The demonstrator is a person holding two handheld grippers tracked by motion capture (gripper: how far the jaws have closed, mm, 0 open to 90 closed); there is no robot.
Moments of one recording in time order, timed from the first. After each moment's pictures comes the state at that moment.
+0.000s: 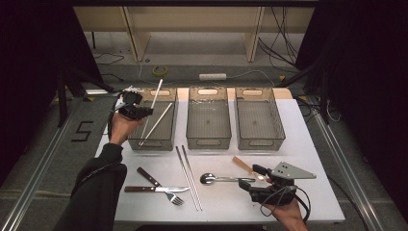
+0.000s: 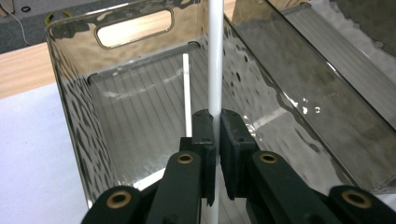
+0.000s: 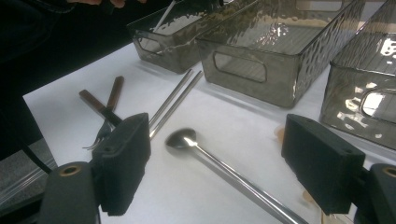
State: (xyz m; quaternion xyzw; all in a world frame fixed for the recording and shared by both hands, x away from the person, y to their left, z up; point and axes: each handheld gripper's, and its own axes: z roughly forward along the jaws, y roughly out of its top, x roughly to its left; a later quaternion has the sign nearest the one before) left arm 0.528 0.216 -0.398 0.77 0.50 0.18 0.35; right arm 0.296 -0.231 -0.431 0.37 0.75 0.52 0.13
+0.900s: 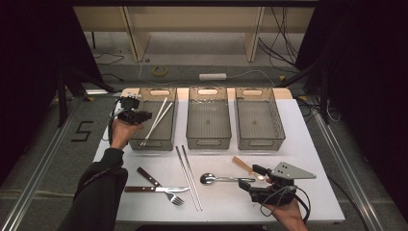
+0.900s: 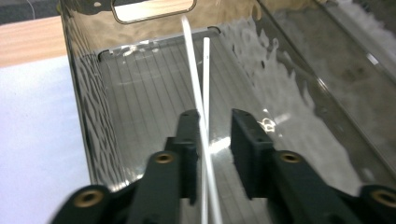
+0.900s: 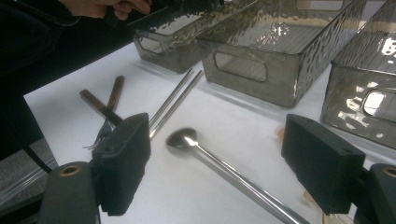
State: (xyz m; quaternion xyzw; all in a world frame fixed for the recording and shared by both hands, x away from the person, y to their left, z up) left arm 0.523 0.226 -0.415 0.74 0.54 0.17 0.36; right arm 0.295 -0.231 -0.432 0.37 0.75 0.52 0.13
